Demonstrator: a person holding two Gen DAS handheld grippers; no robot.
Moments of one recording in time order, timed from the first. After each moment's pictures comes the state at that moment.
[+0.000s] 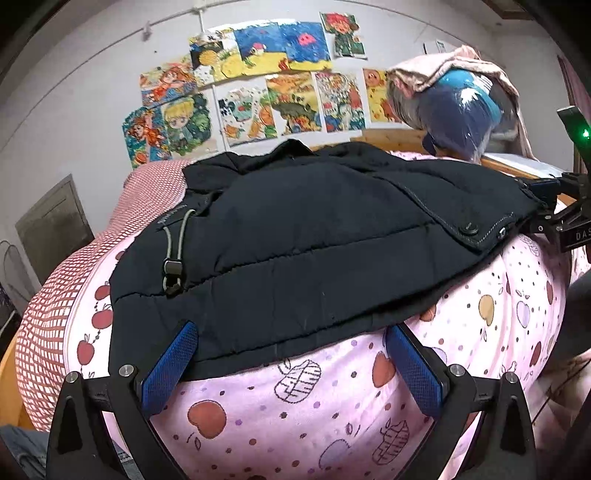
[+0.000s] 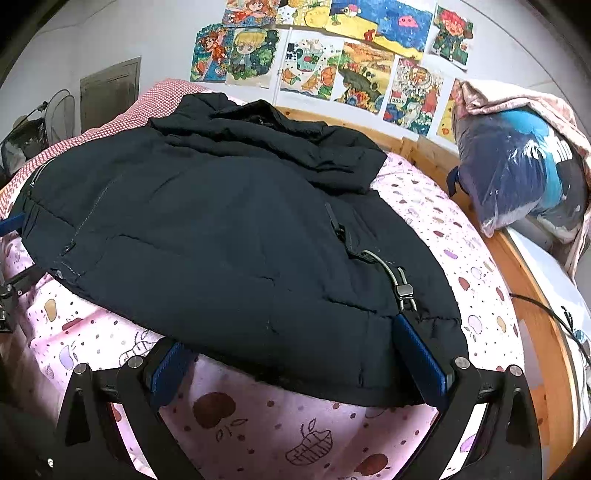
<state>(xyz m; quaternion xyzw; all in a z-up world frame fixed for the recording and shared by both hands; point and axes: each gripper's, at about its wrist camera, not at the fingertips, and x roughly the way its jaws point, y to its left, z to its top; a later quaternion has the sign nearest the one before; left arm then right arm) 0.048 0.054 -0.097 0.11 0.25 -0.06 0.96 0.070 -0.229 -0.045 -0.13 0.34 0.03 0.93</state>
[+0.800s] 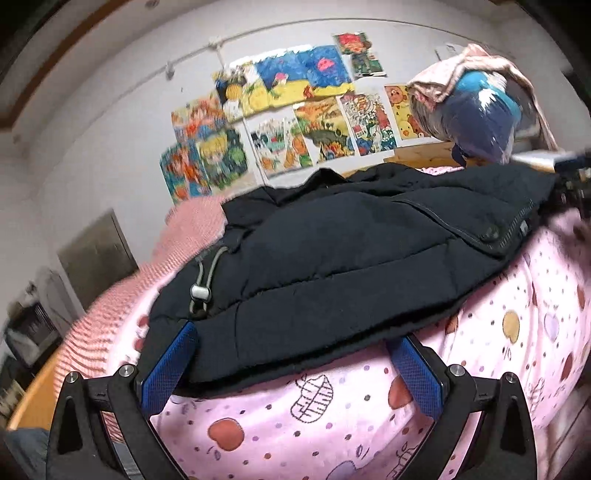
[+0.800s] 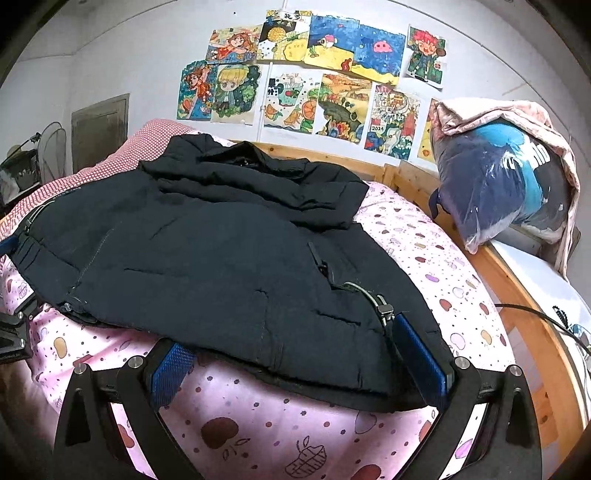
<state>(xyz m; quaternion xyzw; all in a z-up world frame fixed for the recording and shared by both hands) 0.042 0.043 -0.087 0.14 0.19 0.01 0.97 0.064 -0.233 -0.030 -0.10 0.27 0.01 0.96</state>
